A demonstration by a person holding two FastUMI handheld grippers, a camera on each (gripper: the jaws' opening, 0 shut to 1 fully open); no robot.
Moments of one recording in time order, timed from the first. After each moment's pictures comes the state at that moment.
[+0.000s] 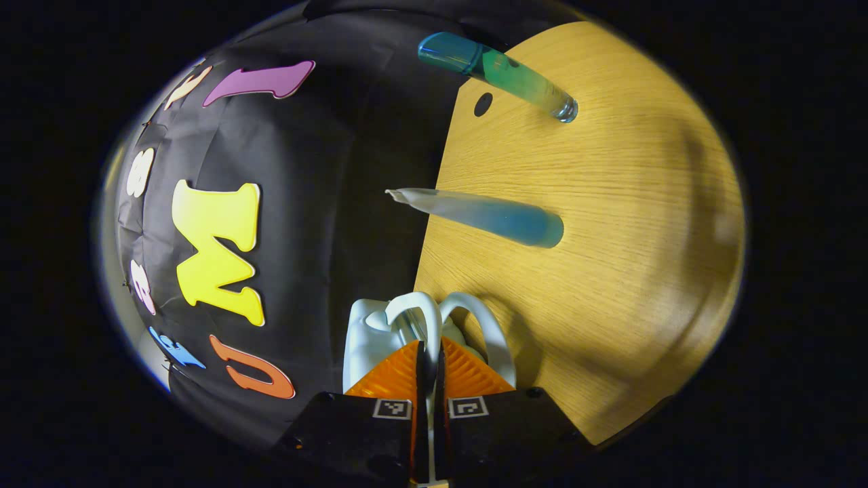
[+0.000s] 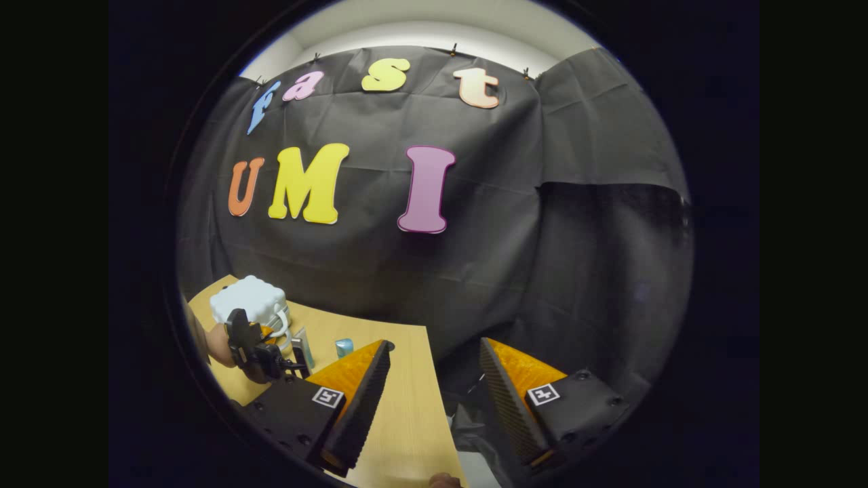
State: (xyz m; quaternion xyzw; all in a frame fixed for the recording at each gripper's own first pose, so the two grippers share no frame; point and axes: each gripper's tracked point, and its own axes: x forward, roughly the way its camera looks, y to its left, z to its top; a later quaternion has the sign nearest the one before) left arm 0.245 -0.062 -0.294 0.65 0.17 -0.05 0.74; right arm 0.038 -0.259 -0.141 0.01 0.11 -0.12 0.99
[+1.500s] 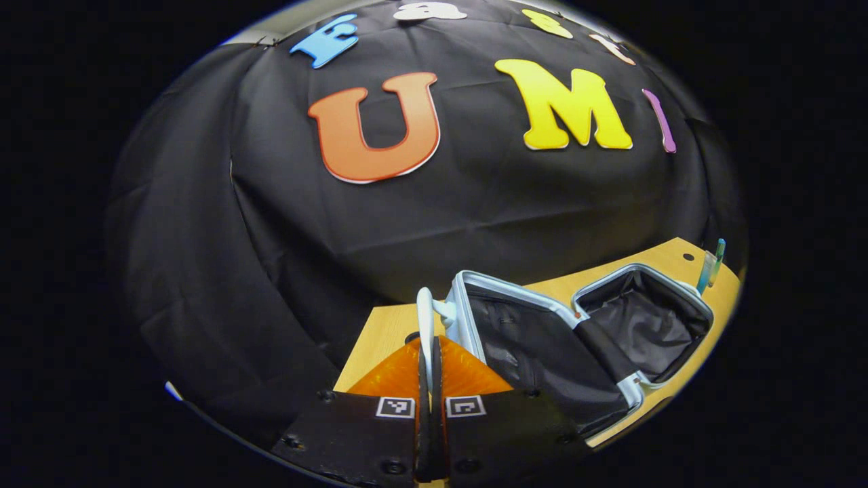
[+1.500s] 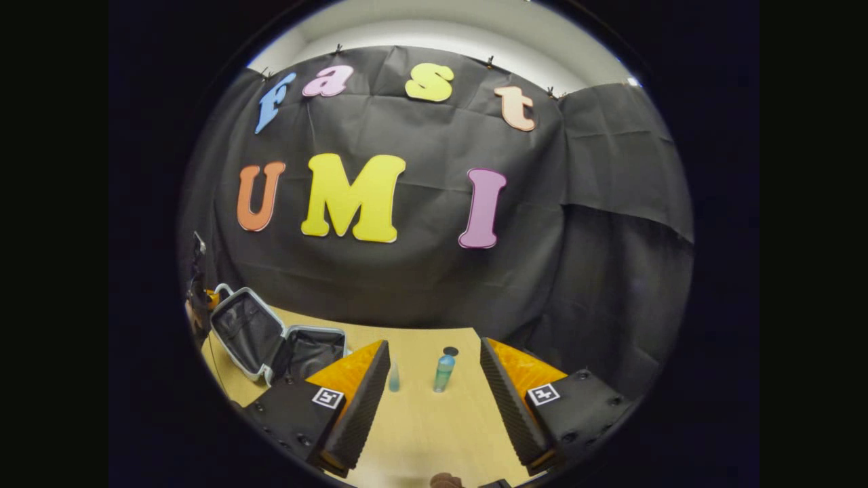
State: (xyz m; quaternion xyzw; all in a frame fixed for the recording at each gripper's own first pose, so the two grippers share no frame) left arm 0.222 0.409 -0.153 0.13 0.15 0.06 0.98; right arm 0.050 -0.010 -0.077 0.02 0.14 -0.14 0.98
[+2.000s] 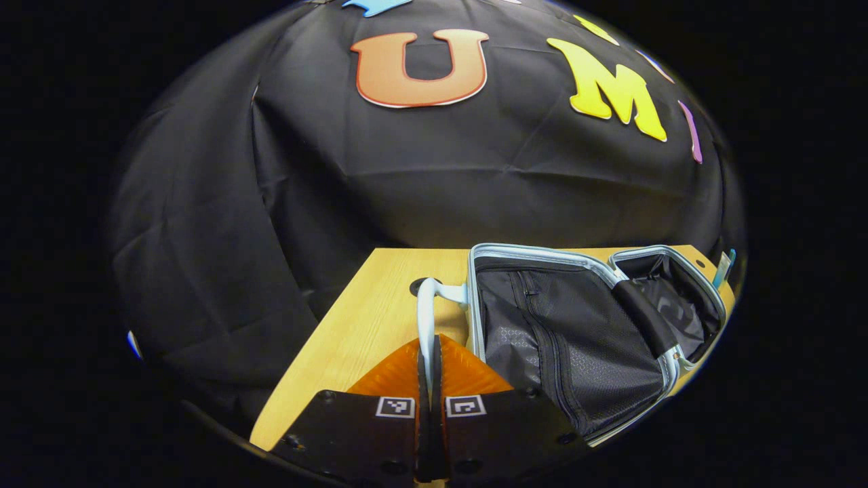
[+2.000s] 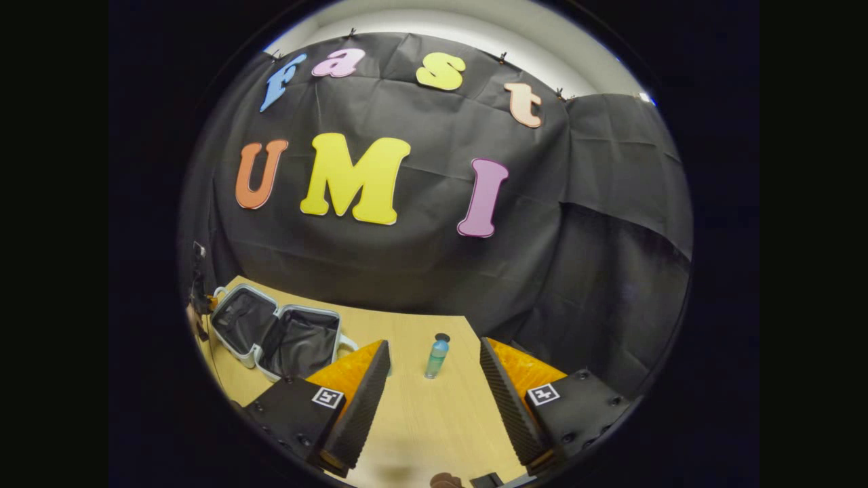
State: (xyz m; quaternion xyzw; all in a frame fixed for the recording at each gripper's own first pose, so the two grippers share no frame) left arm 0.223 0.447 -0.243 0.04 0.21 0.08 0.97; right arm 0.043 -0.004 -0.091 -0.01 0.17 -0.16 0.97
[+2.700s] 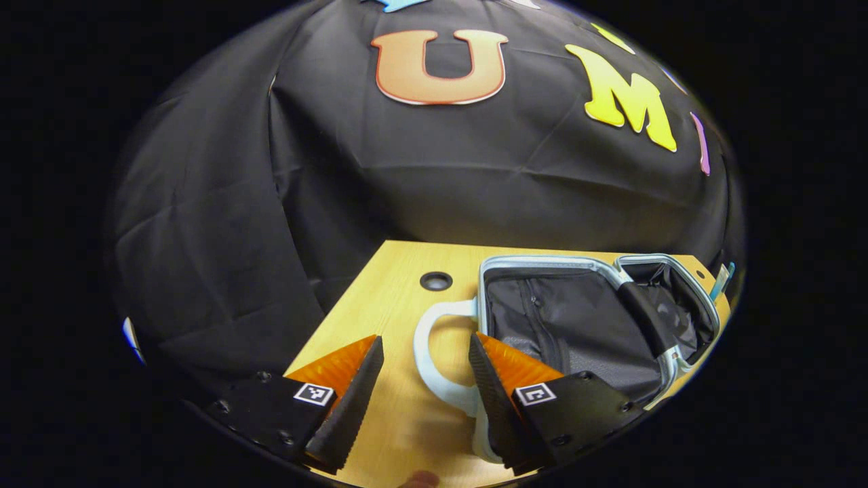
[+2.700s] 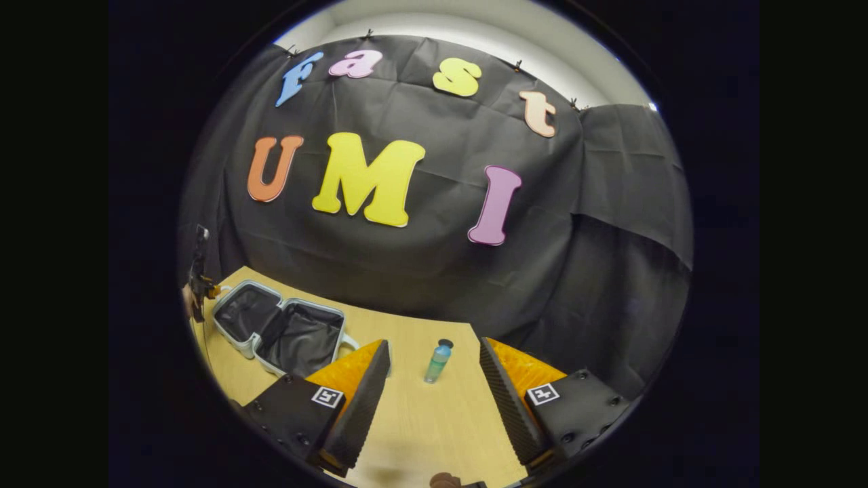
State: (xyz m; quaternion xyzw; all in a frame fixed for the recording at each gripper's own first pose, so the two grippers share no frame) left arm 0.208 0.438 -0.206 0.04 0.19 0.09 0.98; right arm 0.045 -0.006 -0.094 -0.04 0.14 -0.12 0.98
